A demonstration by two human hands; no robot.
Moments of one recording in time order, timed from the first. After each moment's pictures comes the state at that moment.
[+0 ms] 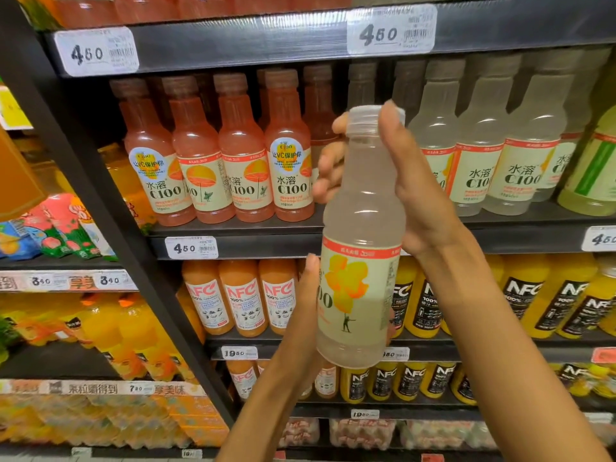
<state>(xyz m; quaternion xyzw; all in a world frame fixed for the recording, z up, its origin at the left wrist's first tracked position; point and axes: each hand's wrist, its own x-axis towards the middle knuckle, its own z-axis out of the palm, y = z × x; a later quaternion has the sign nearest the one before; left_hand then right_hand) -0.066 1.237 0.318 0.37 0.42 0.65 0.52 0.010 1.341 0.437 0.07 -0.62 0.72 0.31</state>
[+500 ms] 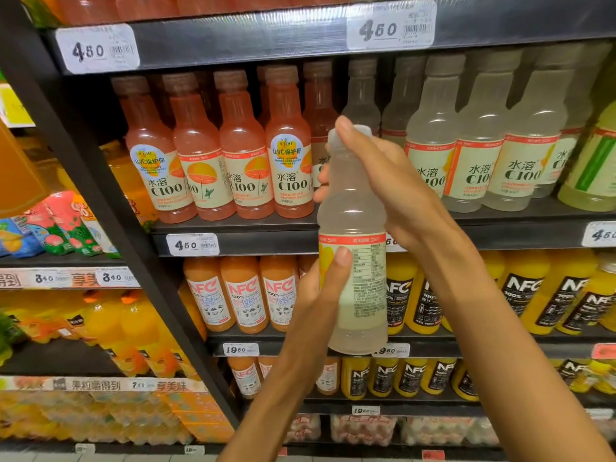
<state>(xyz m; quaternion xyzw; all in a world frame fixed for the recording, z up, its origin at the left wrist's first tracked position) -0.051 1.232 0.331 0.39 0.49 0.67 0.39 -0.002 1.349 0.433 -0.11 -0.67 0.66 0.33</state>
